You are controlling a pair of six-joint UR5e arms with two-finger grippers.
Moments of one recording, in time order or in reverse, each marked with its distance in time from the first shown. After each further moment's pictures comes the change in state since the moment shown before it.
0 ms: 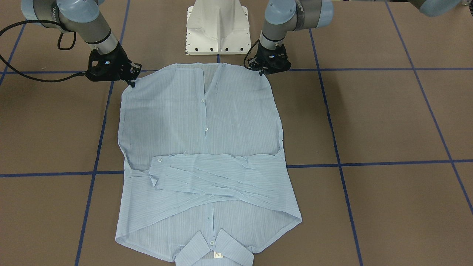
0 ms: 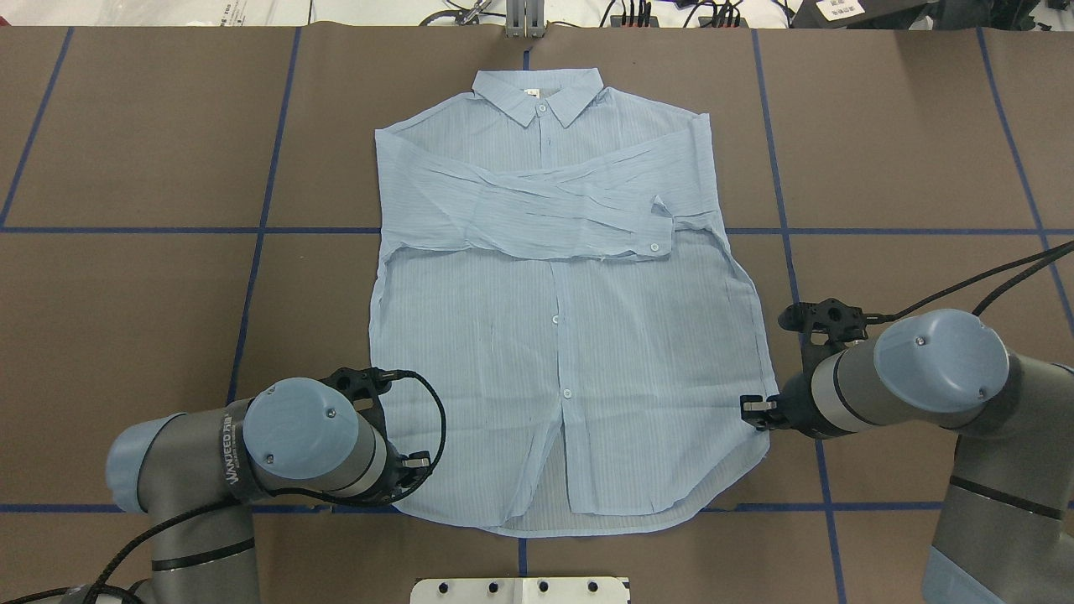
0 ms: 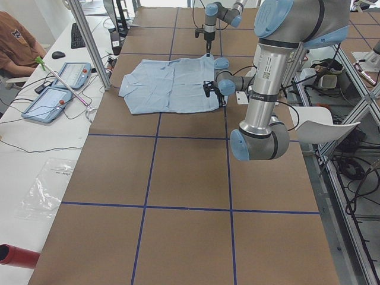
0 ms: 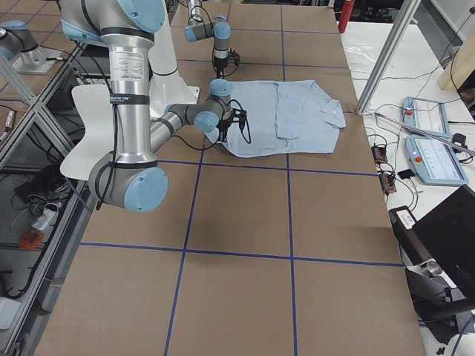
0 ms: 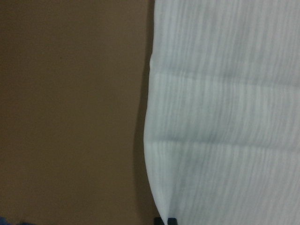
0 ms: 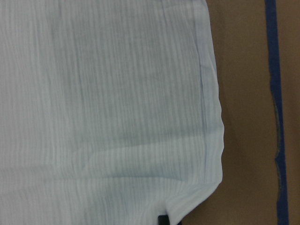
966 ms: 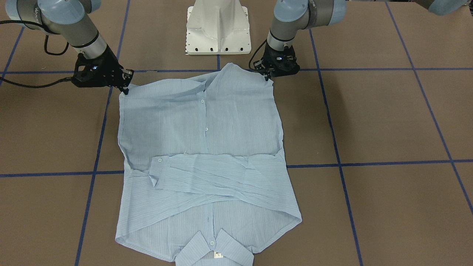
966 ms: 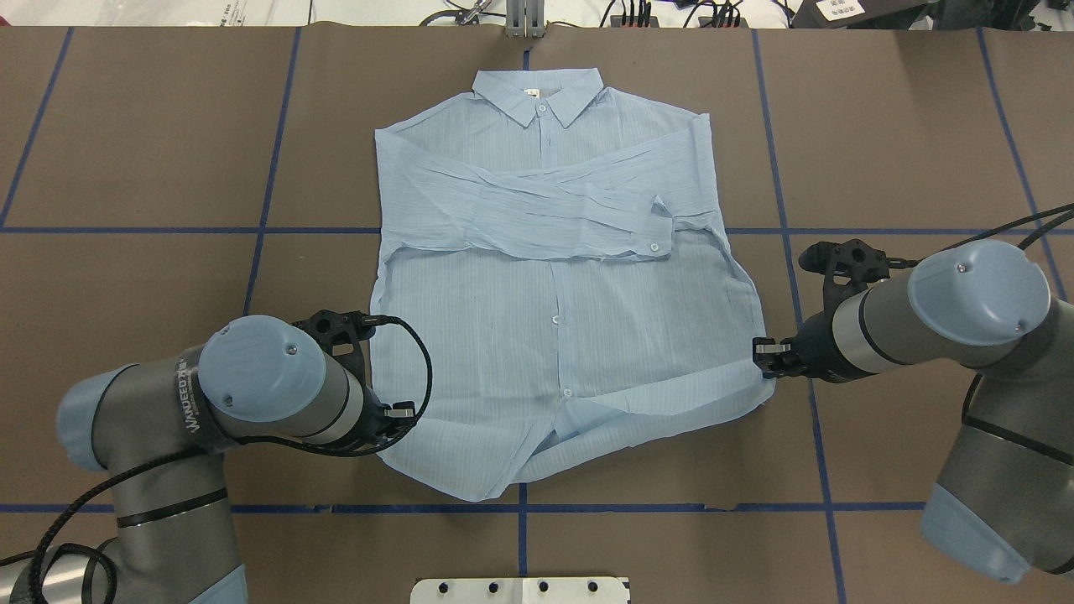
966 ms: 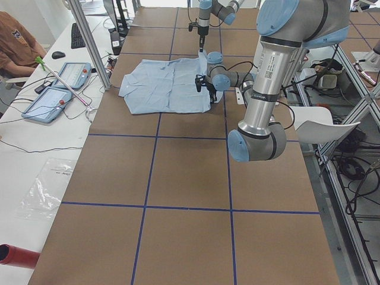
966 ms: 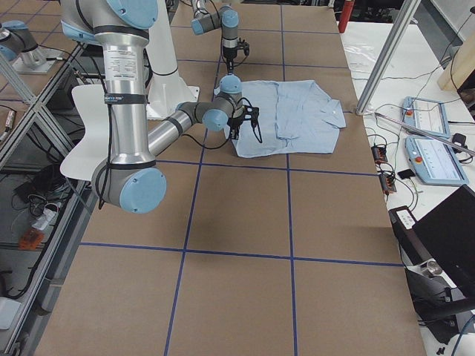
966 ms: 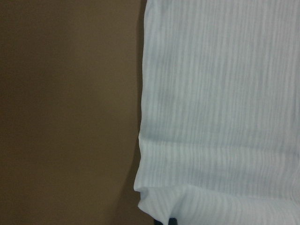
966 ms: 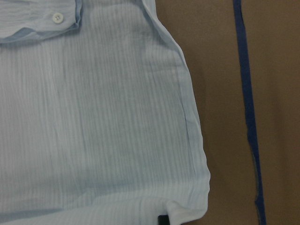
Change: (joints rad) left arm -0.090 -0.001 -0.044 0.030 -0.008 0.114; right arm 0.111 0.008 -0.009 -0.002 0.056 -0.037
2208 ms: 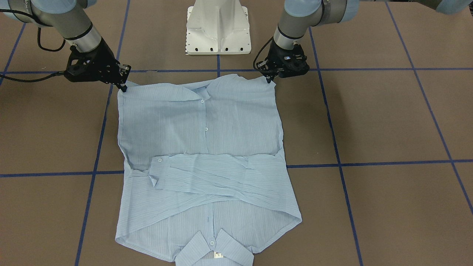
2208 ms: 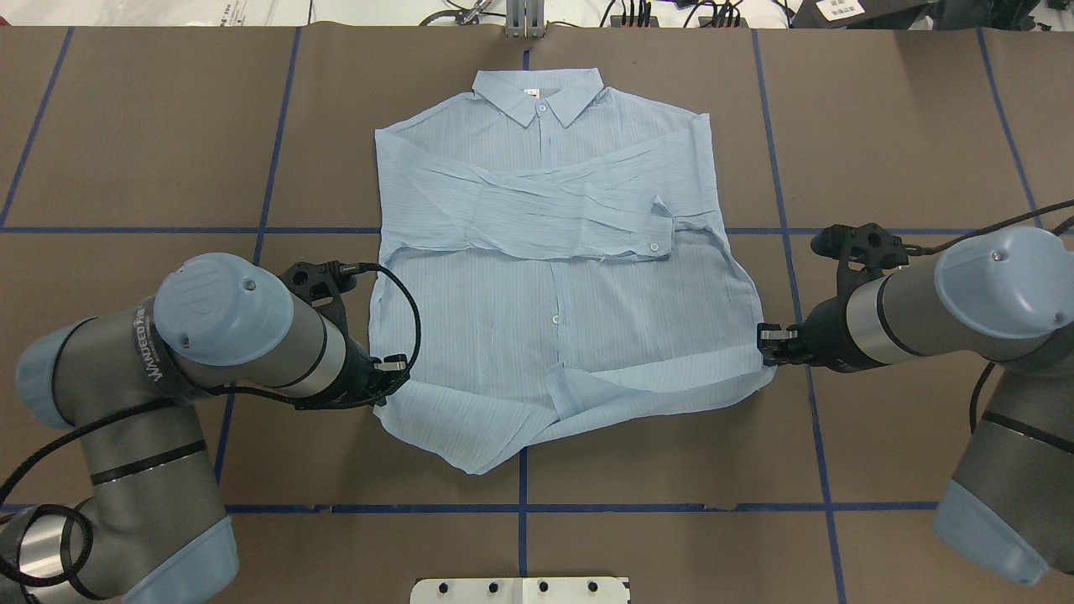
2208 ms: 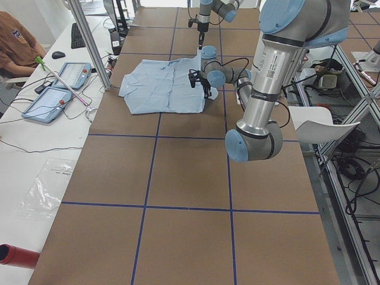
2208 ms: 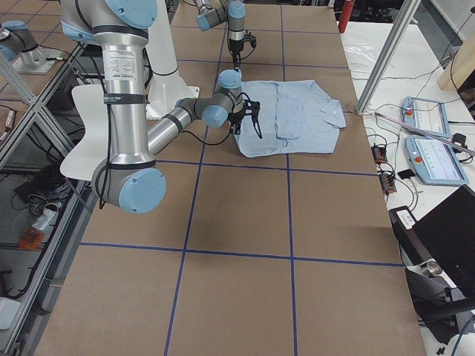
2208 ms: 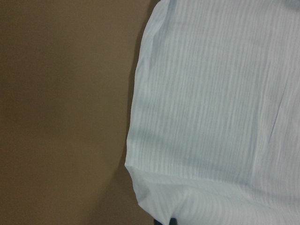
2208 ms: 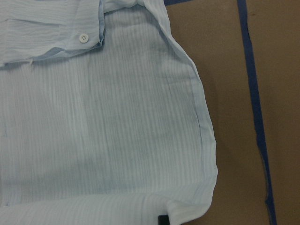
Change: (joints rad) left arm -0.084 -0.017 -0.027 0.001 -0.056 -0.030; right arm 0.019 0.004 0.051 0.001 -0.008 0.024
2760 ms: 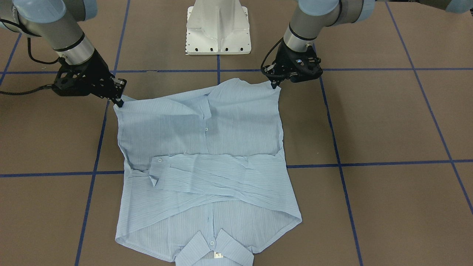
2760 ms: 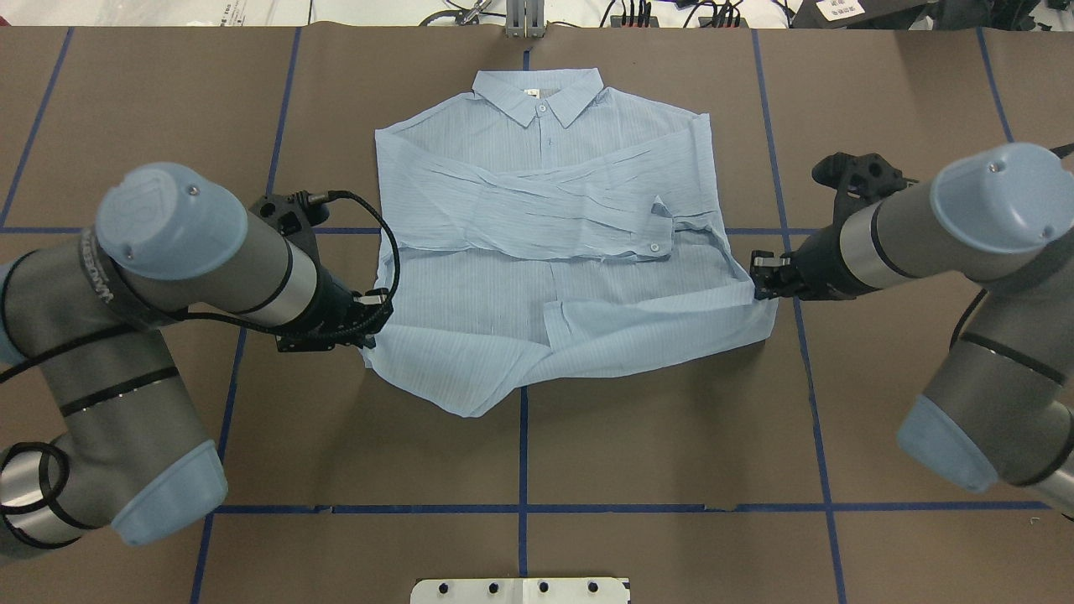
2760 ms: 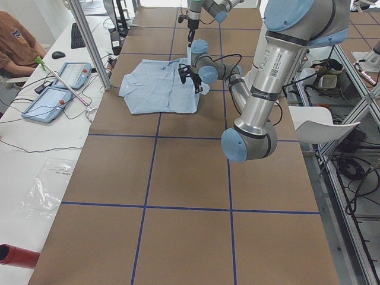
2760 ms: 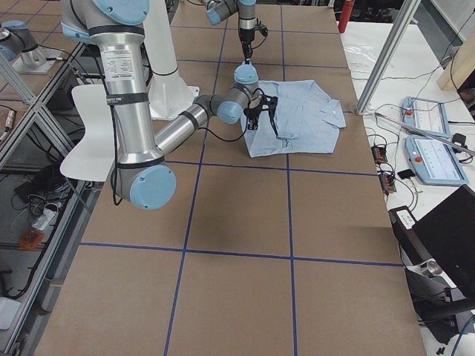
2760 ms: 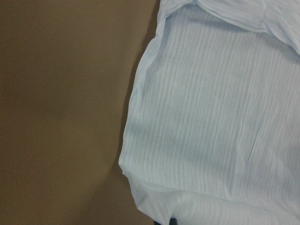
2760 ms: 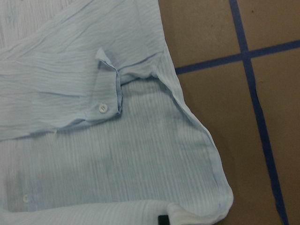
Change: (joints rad) left arm -0.155 -0.036 0.002 -0.003 -0.090 0.020; right arm 0.143 0.155 -0.134 -0.006 0.059 -0.010
